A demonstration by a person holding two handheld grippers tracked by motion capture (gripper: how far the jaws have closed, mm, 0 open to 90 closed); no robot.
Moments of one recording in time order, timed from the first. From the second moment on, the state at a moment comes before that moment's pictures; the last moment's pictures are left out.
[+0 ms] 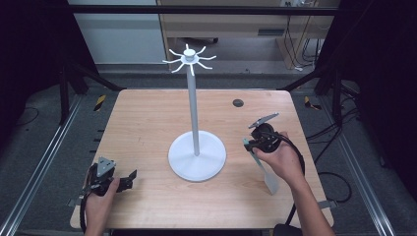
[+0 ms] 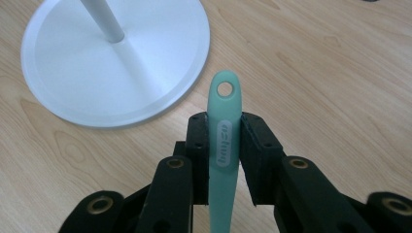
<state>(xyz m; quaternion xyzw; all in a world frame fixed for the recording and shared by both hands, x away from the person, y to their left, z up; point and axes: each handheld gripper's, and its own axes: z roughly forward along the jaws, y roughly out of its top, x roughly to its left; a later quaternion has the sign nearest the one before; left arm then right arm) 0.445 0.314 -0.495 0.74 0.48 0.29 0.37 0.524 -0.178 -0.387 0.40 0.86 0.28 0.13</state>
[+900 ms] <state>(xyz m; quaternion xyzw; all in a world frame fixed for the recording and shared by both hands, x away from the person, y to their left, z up) 0.444 0.315 -0.495 0.74 0.48 0.29 0.38 0.524 -0.185 -0.342 0.39 0.82 0.37 0.18</state>
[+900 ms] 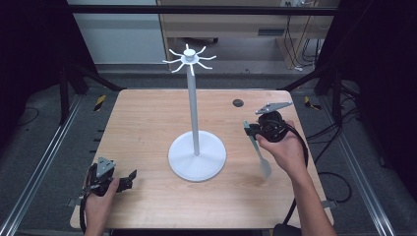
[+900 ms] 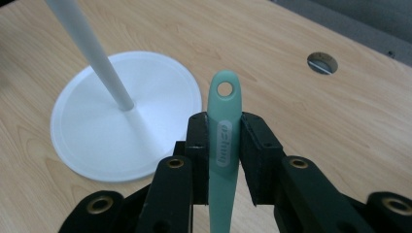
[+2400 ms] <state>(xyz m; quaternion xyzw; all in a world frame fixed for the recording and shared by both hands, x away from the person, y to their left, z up) 0.444 0.317 -0.495 0.74 0.48 0.29 0.37 0.516 -0.176 -0.279 0.36 0.76 0.49 0.24</state>
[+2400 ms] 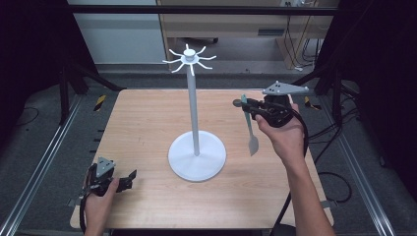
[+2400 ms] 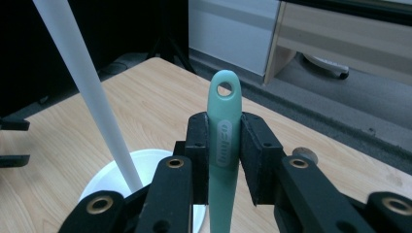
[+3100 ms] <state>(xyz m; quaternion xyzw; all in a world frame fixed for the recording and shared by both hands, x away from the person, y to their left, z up) 0.444 0.318 -0.494 0.73 0.49 0.29 0.38 0.508 -0.159 -0.256 0.34 0.74 0.53 0.25</state>
